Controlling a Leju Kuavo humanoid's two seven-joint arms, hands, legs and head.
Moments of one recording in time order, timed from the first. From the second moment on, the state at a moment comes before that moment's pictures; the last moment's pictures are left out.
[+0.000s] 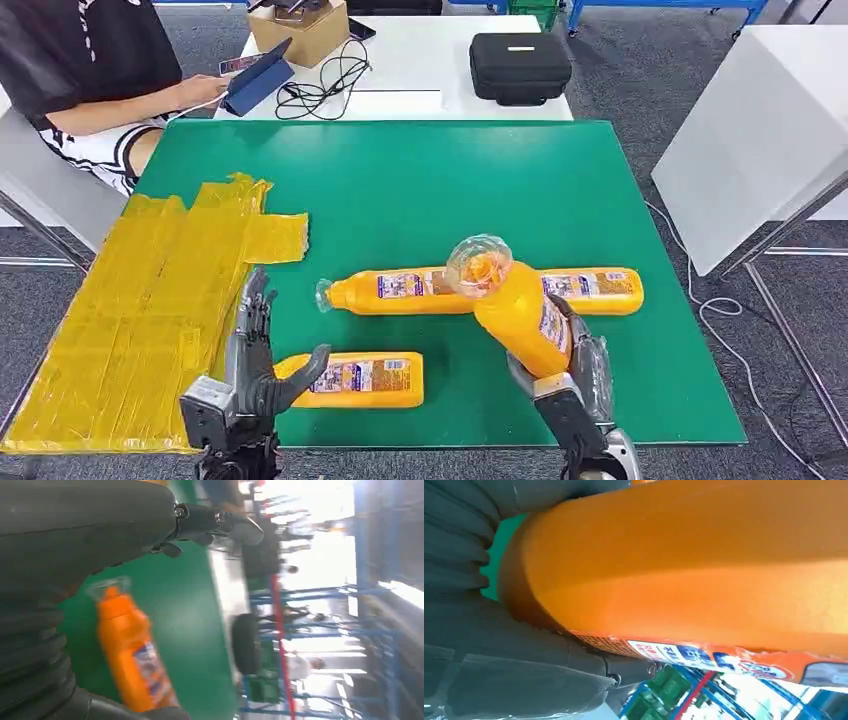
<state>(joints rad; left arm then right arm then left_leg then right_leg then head) 0.15 -0.10 -0.30 -1.65 -0.15 0.22 -0.60 0.15 0.06 0.23 -1.61 0.45 -0.33 -0.31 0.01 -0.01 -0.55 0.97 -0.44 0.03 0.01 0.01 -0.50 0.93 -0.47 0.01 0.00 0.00</state>
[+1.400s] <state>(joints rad) -0.04 0.00 -0.54 -1.76 -0.10 0.02 -0.49 -0.09 0.14 0.53 -1.35 0.61 -0.39 -0.32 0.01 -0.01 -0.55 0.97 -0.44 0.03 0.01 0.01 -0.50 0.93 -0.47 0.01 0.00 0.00</state>
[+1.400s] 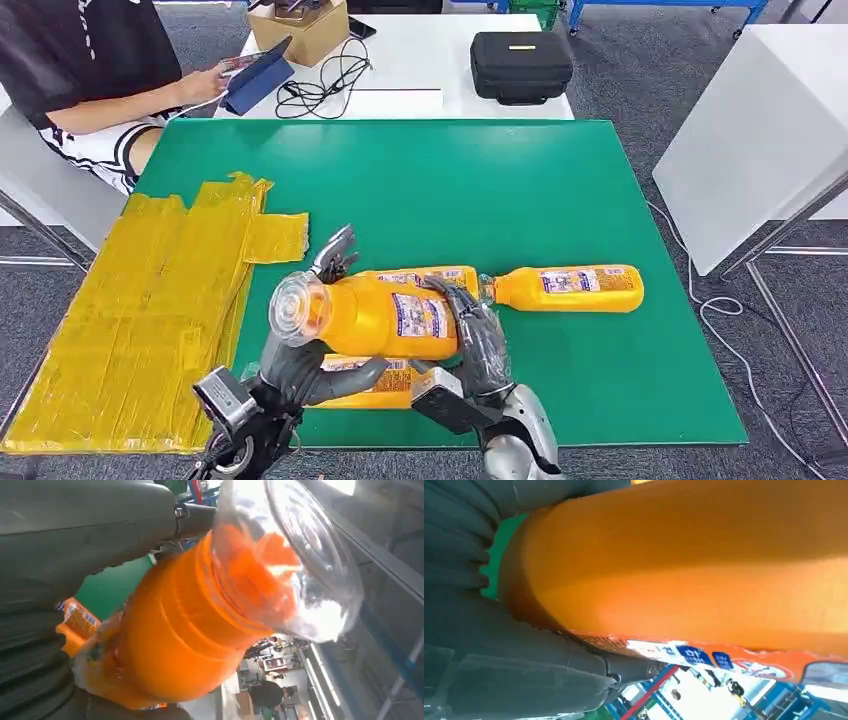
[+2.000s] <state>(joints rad) -0.05 0.00 -0.55 -1.73 -0.08 0.02 -0.49 -0.12 0.14 0.61 -1.27 0.56 -0.27 -0.30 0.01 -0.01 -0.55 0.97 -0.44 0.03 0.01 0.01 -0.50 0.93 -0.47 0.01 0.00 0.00</state>
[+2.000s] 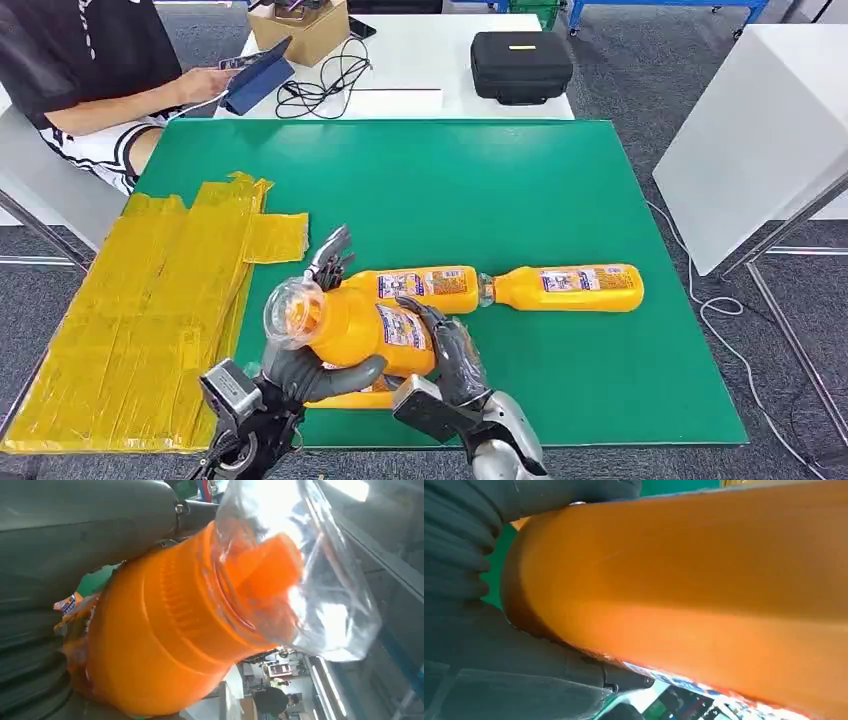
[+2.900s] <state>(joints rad) -0.02 -0.02 -0.54 -1.71 -0.08 0.02 -0.48 -0.17 0.14 0.64 -1.18 0.46 -0.25 -0.34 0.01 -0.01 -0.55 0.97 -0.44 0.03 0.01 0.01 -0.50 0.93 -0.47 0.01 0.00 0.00</state>
